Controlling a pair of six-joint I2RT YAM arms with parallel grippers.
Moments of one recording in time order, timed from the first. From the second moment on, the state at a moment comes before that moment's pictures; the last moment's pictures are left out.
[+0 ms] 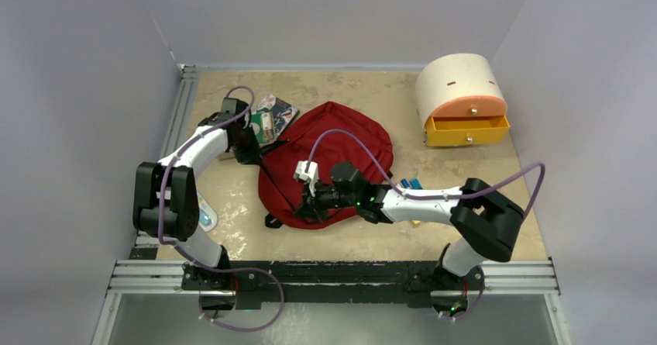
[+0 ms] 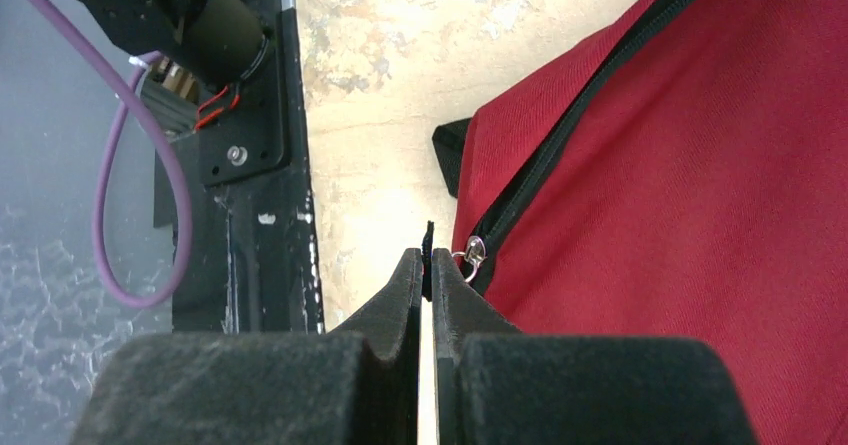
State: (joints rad) left arm -0.13 1.62 1.09 -0.62 0.10 -0.53; right arm 1.04 1.59 0.78 0.39 -0.47 0.15
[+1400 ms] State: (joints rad) left arm -0.07 0.81 0.59 -0.70 0.42 -0.91; right arm 1.04 1.60 0.86 0.39 -0.42 0.36
